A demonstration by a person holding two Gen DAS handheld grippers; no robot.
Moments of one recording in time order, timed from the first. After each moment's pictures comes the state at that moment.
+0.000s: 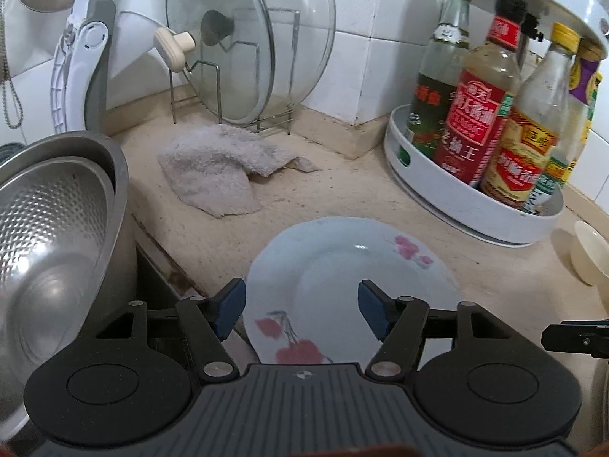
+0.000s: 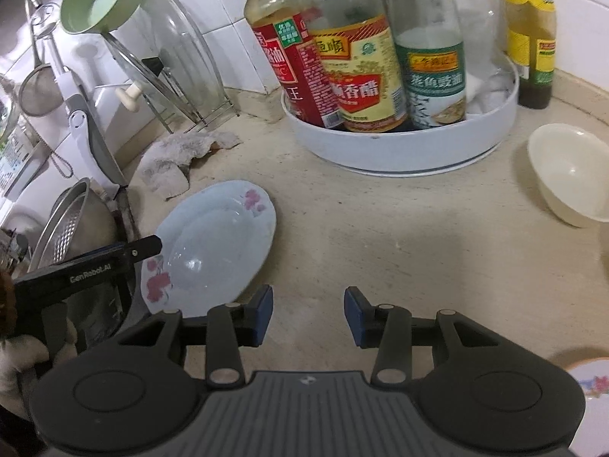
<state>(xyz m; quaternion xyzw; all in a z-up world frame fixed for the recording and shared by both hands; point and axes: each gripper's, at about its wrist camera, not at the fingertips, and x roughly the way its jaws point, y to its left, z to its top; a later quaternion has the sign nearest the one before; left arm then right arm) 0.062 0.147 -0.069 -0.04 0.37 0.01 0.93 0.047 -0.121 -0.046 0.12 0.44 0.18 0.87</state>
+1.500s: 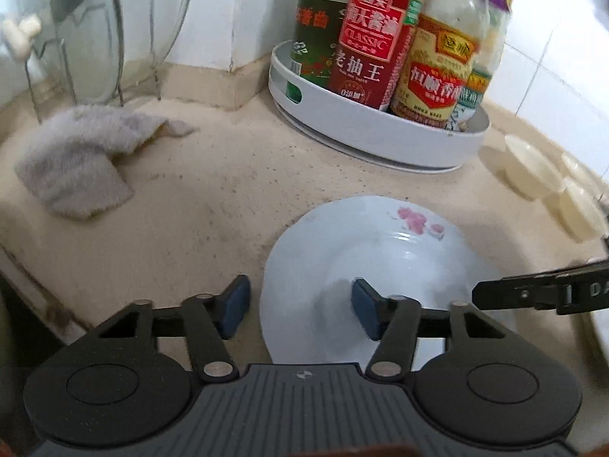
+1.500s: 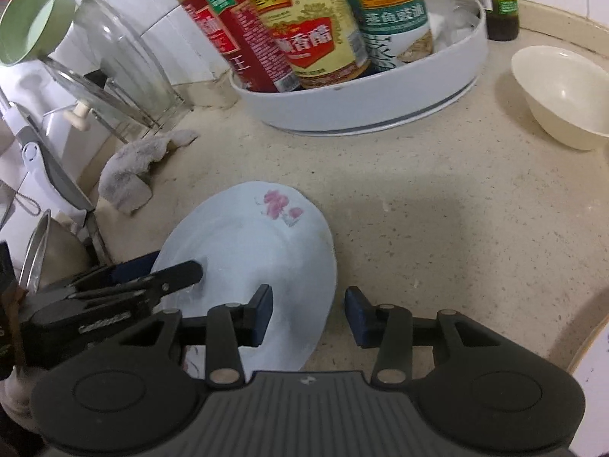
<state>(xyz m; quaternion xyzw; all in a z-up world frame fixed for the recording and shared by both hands) 0.094 0.116 -0.100 0.02 0.42 -0.18 0.89 0.058 -0.111 -0.081 0.19 0.47 0.12 0.85</state>
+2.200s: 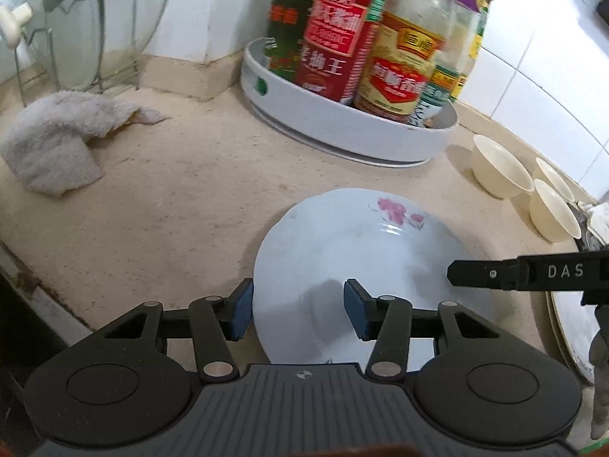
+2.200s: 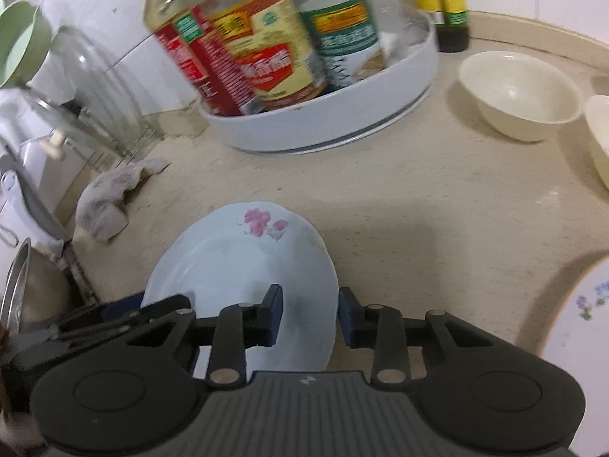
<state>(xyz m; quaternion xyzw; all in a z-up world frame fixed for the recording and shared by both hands) 0.074 0.103 -0.095 -0.02 0.42 -0.20 0.88 0.036 -0.119 -0.079 0.21 0.44 0.04 0.87</state>
